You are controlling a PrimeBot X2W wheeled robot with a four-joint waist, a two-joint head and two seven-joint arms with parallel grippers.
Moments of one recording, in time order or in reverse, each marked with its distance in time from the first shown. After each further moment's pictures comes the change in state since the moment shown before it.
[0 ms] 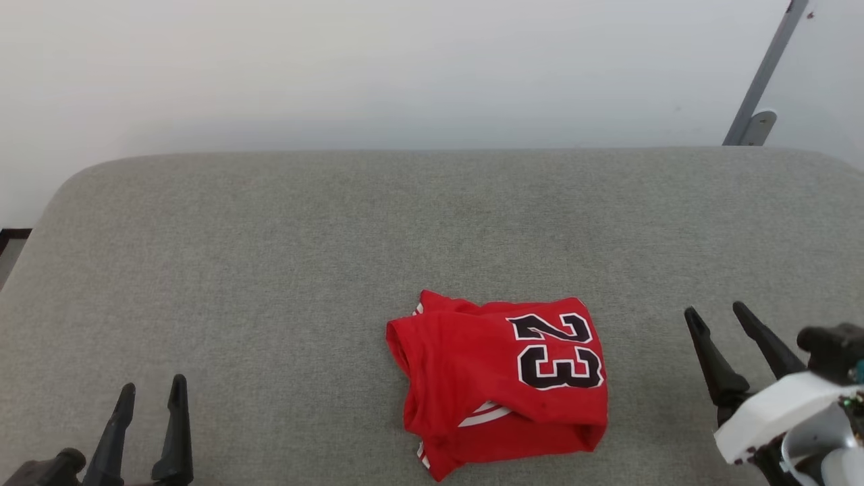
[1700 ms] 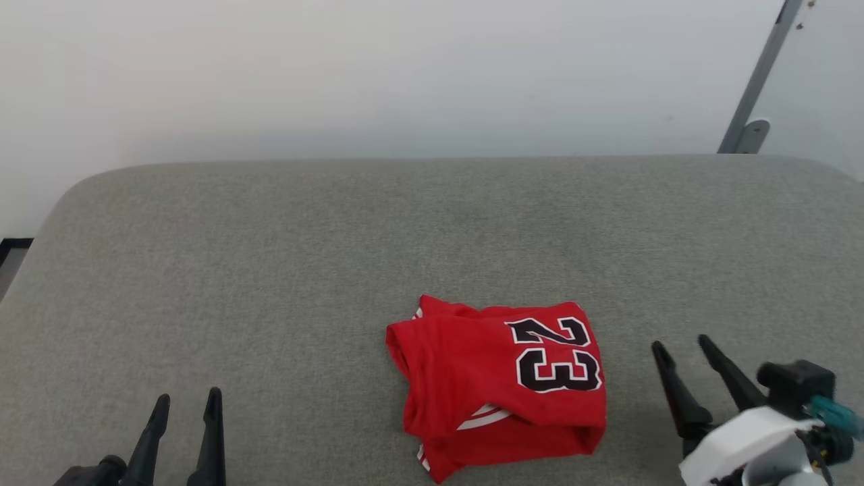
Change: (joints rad) left arm 0.022 -0.053 -0.033 0.005 0.099 0.000 0.000; right arm 0.032 0.044 0.079 0.134 -0.029 0.000 -0.189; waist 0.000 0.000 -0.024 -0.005
